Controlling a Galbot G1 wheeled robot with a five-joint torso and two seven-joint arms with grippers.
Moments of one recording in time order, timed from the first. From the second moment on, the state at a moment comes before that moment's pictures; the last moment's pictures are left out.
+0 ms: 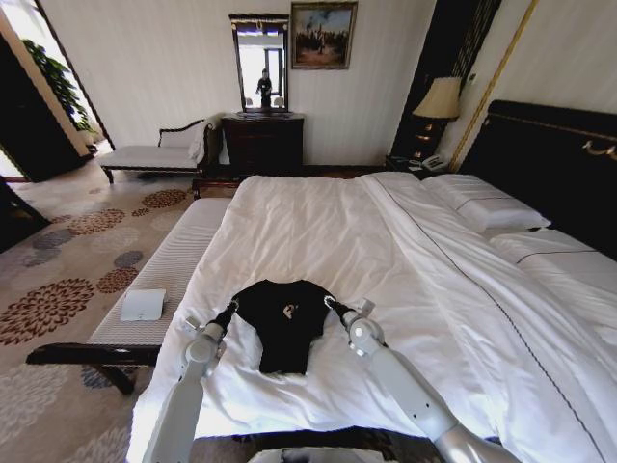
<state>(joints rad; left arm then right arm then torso) 1.16 -1.40 -0.57 -1.64 -1.18 0.36 -0.14 -0.88 1.19 0.05 1.43 1.18 -0.19 0.38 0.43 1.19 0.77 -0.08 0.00</state>
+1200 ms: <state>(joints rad) 1.19 -1.42 -0.58 -1.66 -1.16 0.36 -0.14 -0.85 1.13 0.08 1.53 1.32 -0.38 0.57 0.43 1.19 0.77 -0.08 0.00</state>
